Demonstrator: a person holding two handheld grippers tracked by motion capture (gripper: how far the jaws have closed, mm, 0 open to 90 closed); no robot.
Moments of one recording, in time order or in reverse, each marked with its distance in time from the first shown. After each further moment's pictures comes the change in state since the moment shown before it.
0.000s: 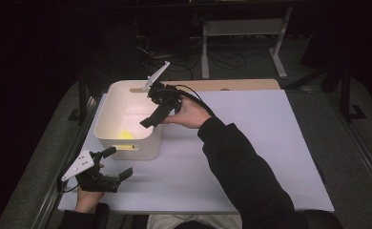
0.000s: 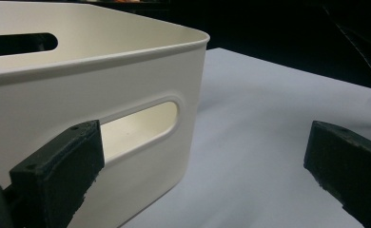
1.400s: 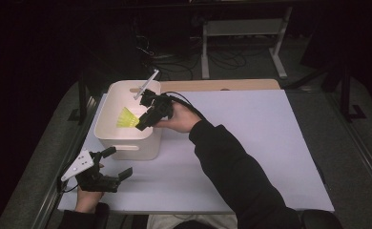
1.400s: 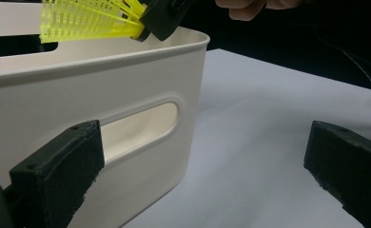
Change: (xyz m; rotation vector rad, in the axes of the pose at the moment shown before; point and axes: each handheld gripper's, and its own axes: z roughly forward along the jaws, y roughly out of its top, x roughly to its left) left arm 0.000 0.000 0.000 -0.004 -0.001 -0.002; right arm -0.001 0.000 0.040 0.070 0.121 -0.010
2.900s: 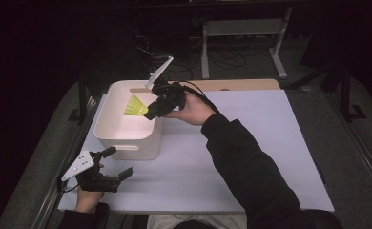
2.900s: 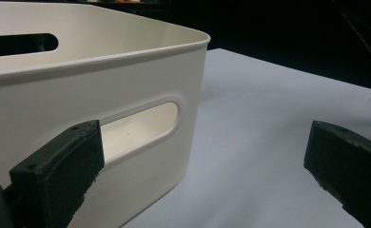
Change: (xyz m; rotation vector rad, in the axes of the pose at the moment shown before) left arm 0.000 0.000 0.001 0.001 0.002 0.000; right arm 0.006 -0.001 -0.054 -0.051 -0.072 -0.016
